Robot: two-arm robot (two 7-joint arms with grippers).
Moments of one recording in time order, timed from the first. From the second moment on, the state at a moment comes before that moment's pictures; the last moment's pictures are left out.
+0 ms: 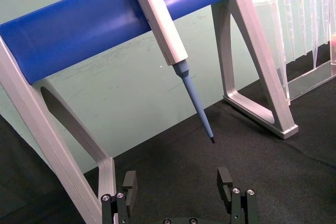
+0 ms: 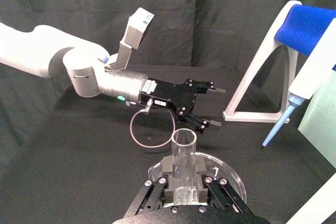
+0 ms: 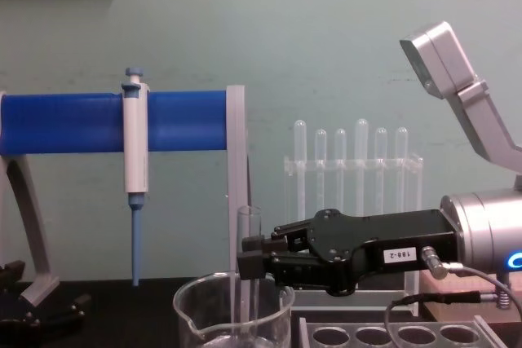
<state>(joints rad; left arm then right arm) -0.20 0.60 0.45 -1.41 -0.25 -0.12 0.03 0.77 0.38 -0.78 -1.00 0.56 -0.17 1.10</state>
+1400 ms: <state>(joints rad) -0.20 0.60 0.45 -1.41 -0.25 -0.12 0.03 0.77 0.38 -0.77 -1.01 0.56 -0.16 1.10</state>
